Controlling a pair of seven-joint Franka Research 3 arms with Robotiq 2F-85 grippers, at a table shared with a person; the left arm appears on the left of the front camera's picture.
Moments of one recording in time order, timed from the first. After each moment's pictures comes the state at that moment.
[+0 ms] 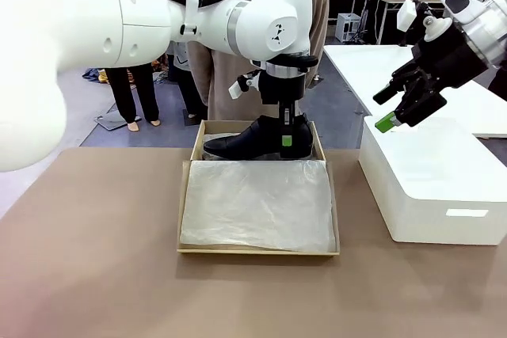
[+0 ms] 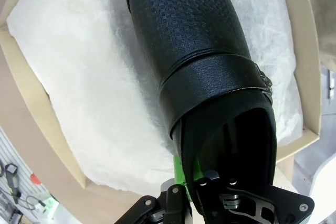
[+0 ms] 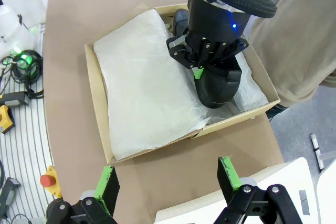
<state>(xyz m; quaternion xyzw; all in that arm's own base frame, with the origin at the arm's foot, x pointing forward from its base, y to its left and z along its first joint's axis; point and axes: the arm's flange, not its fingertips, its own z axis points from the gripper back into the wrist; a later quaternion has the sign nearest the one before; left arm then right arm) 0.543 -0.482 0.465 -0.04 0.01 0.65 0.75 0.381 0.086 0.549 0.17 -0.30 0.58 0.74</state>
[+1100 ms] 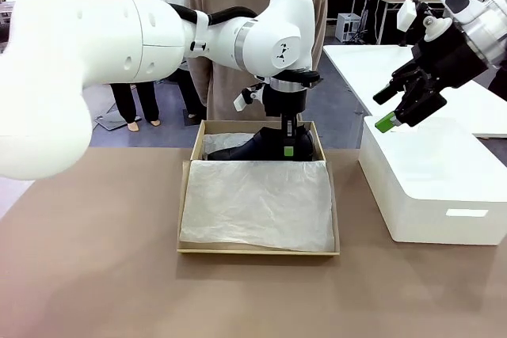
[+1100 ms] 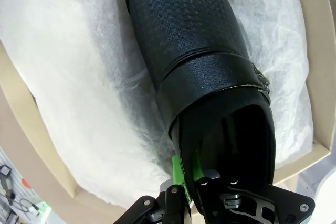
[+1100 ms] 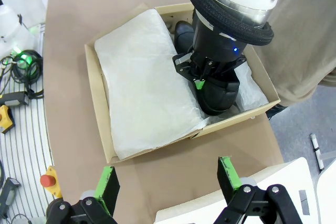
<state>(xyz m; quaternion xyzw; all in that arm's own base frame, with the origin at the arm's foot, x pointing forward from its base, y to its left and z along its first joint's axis) 0.554 -0.492 0.434 -0.04 0.01 0.66 0.75 0.381 0.086 0.549 0.17 -0.30 0.58 0.74</state>
